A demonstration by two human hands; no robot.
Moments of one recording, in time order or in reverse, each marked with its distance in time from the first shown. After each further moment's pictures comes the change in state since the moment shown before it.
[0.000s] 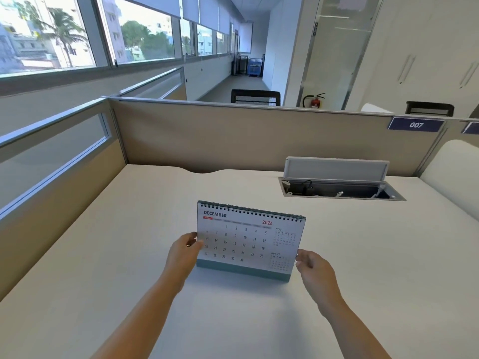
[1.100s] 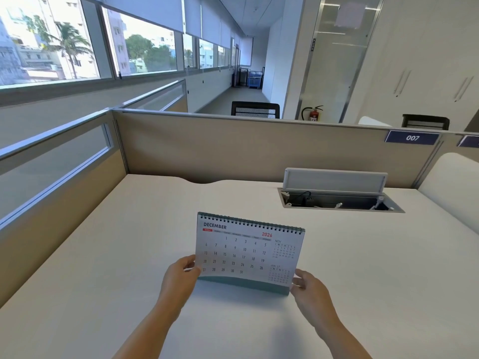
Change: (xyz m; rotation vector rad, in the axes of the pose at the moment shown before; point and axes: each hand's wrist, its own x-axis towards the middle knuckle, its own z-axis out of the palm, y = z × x) left_hand -0.015 -0.017 -0.002 0.064 0.021 -0.037; right_hand -0.006 0.008 0.007 -0.151 -0.080 0.017
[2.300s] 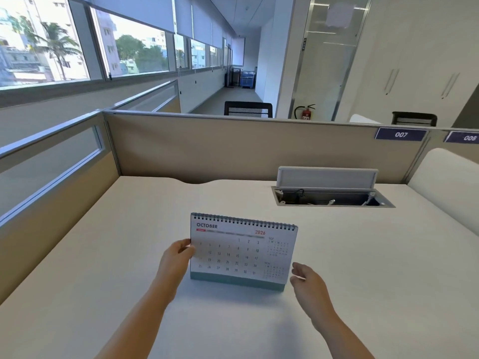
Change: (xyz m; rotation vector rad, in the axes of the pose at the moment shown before) left_hand 0.010 0.029 -0.008 -0.124 -0.059 0.028; right_hand -0.001 -0.002 -0.006 0.117 0.042 0.067
